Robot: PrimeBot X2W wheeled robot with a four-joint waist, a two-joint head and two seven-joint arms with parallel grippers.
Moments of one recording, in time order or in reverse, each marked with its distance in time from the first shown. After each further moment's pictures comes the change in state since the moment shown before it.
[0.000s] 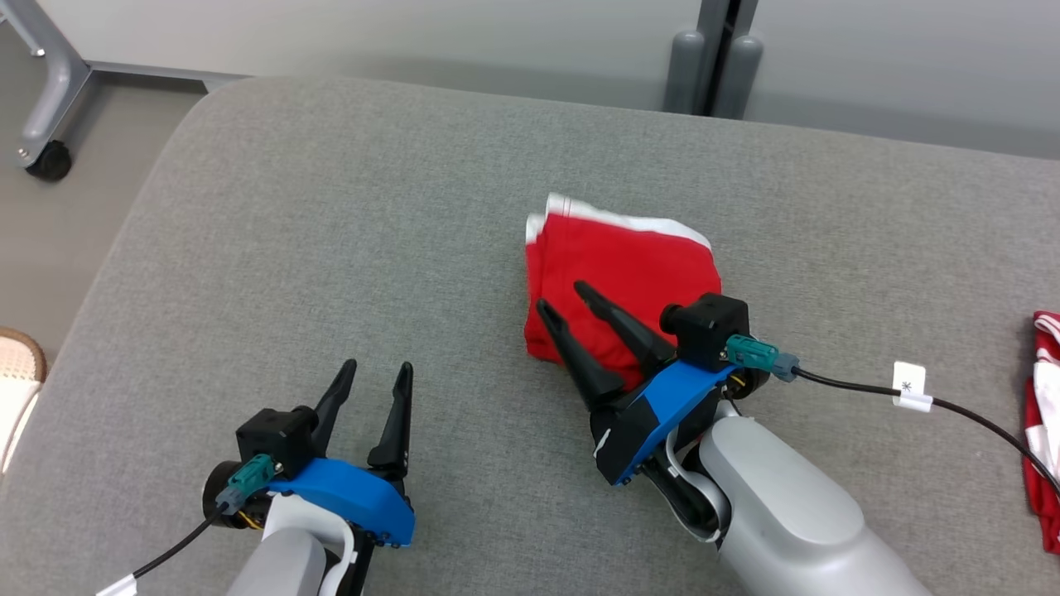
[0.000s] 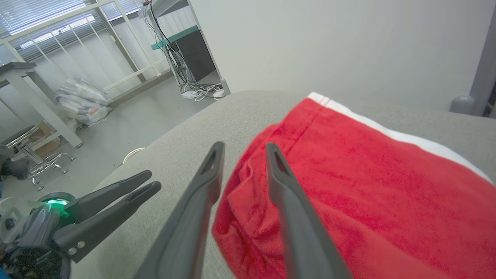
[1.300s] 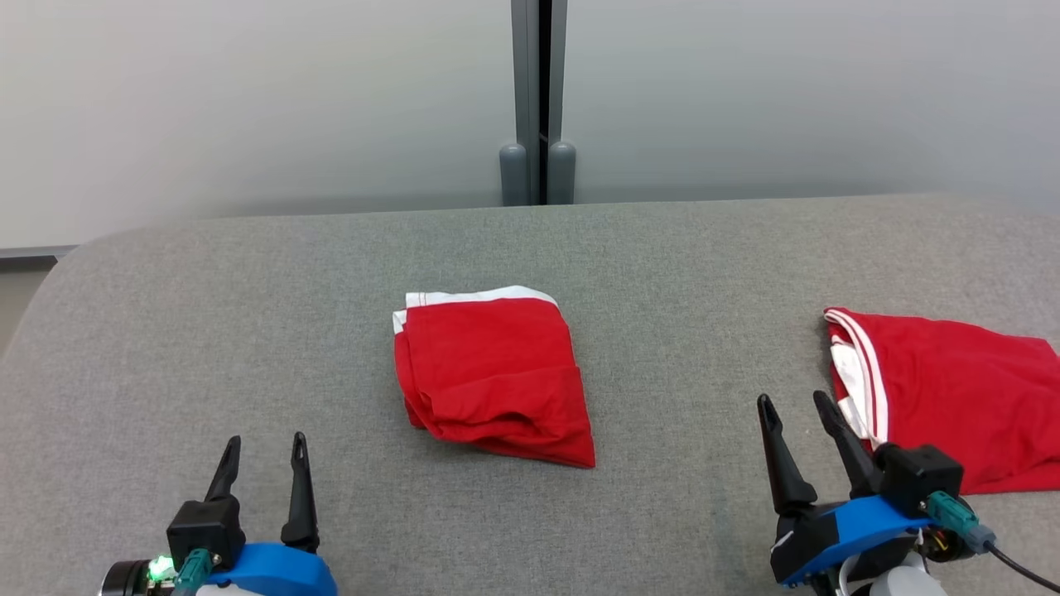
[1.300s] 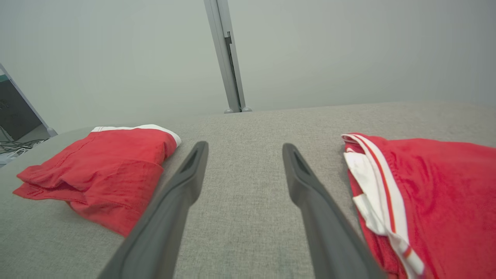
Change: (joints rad) left arm 0.222 -0.039 0.324 -0.149 0.347 0.080 0.000; right arm 0.469 -0.002 -0.588 -0.225 -0.357 0.000 -0.027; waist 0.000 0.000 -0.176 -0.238
